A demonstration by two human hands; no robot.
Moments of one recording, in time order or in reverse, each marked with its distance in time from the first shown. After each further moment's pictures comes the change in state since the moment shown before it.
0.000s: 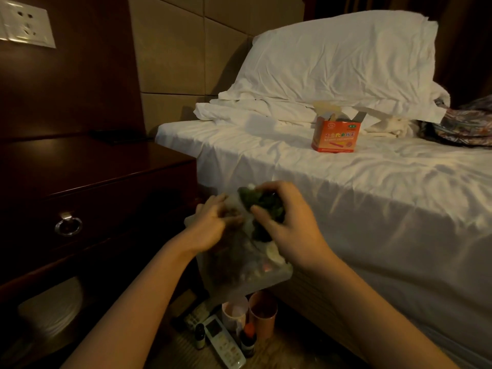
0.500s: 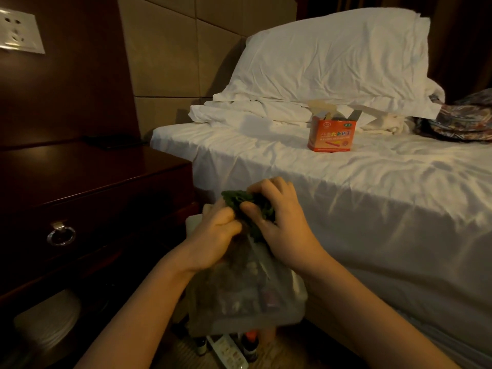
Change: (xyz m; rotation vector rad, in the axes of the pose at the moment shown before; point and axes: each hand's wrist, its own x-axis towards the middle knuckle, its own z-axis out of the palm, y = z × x) left_hand -0.021 0.026 0.004 -0.150 -0.031 0.155; right_hand 0.009 -0.003 0.007 -0.067 0.067 -0.096
